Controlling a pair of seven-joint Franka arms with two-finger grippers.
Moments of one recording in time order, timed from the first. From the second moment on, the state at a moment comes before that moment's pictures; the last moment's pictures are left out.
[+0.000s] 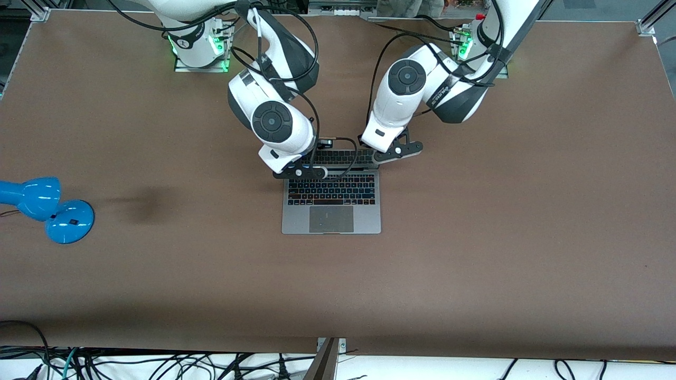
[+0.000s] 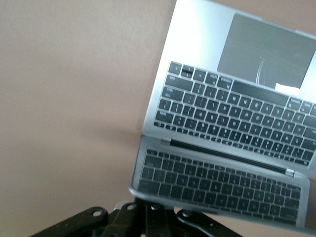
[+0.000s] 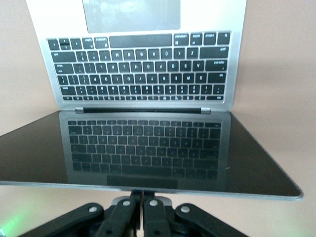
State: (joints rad) left arm -0.15 0.37 -0.58 -1.91 0.11 2.20 -1.08; right arm 0.51 0.56 0.19 -1.44 0.17 1.83 0.63
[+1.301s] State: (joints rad) left arm -0.16 0.57 -0.57 -1.65 0.21 2.06 -1.09; right arm 0.51 0.62 0.15 -1.44 0.12 1.97 0.55
